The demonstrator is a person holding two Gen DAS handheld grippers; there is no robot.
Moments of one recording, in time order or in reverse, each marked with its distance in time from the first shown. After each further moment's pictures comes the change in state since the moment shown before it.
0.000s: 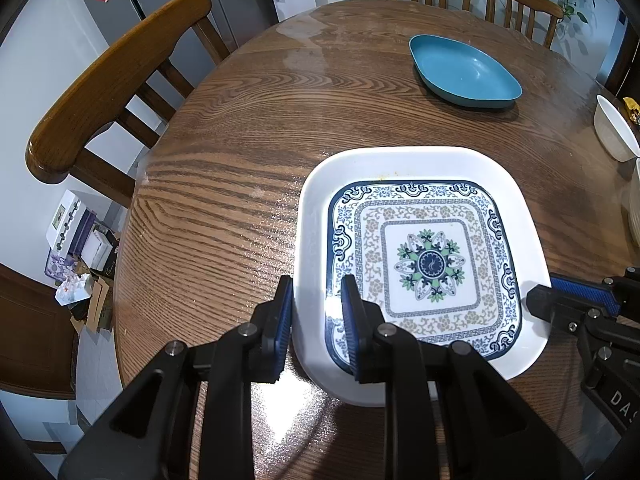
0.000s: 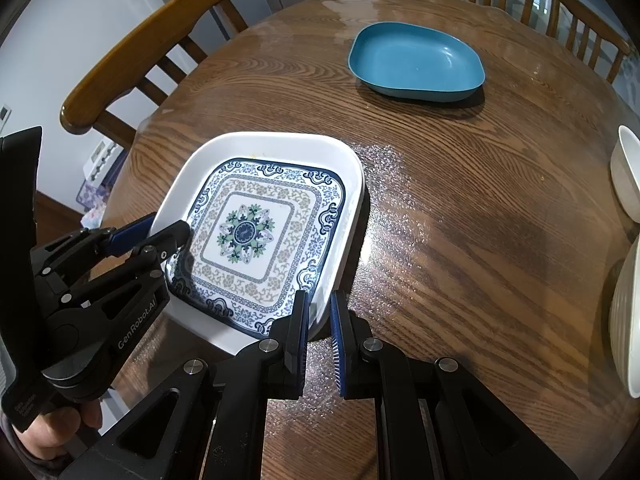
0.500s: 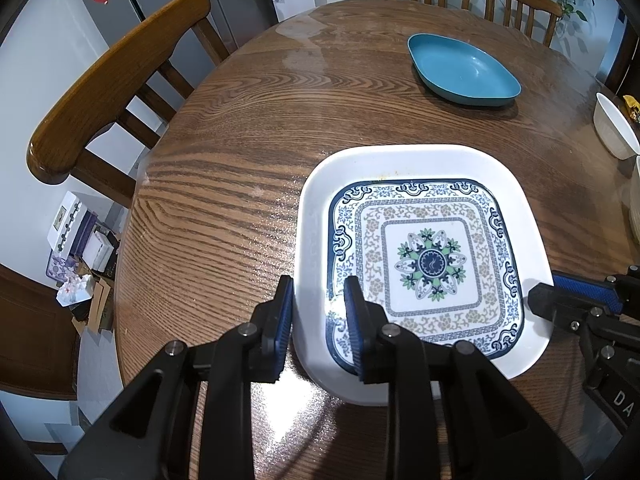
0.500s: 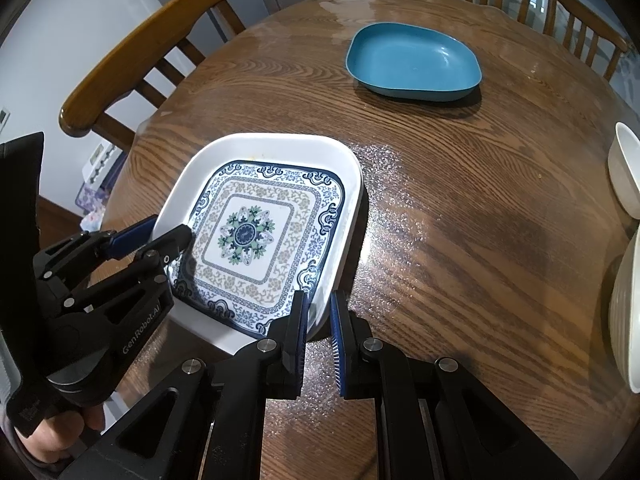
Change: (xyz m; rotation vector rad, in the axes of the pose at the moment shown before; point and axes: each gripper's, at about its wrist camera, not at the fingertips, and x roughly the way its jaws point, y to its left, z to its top) left arm 0.001 0.001 0.000 0.005 0.001 0.003; right arm -0.001 -0.002 0.001 0.012 -0.002 0.001
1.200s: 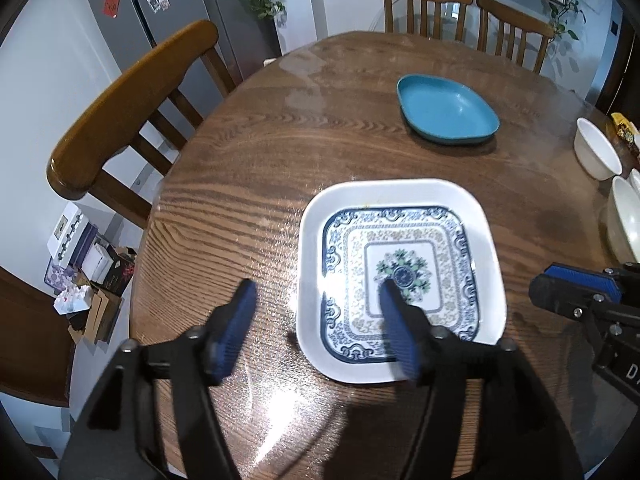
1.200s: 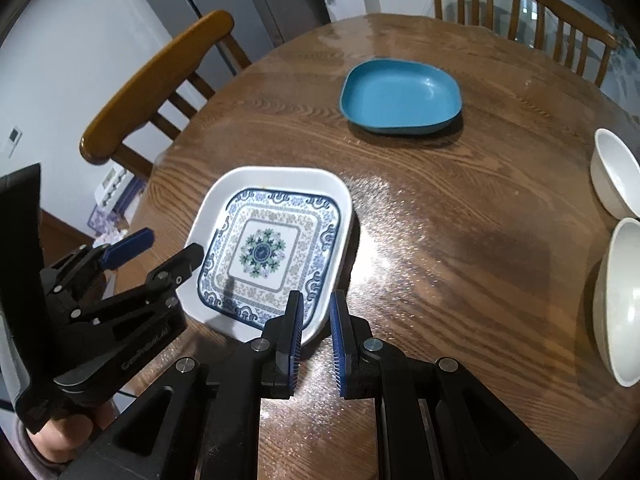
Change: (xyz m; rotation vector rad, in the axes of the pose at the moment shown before) left arm -0.040 -0.002 0.004 -0.012 -0.099 -0.018; right arm -0.044 -0.013 -0.003 0.039 -0.101 0.035
